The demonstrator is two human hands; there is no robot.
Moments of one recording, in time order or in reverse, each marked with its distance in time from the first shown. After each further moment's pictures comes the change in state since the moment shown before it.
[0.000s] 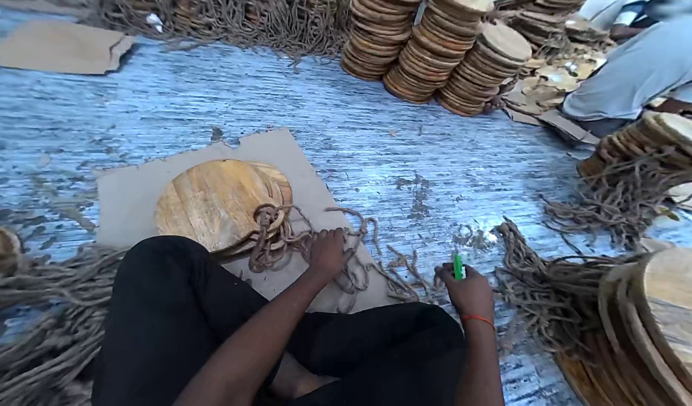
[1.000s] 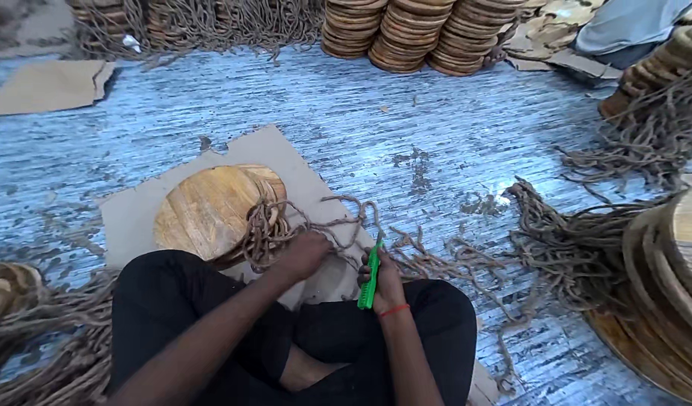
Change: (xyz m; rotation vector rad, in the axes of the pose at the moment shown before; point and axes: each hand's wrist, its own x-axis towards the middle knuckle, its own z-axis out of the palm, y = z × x) left_hand -0.028 -0.048 -0.042 0.300 -0.194 0.446; right_hand -0.075 -0.058 0.126 1.528 -0.503 0.580
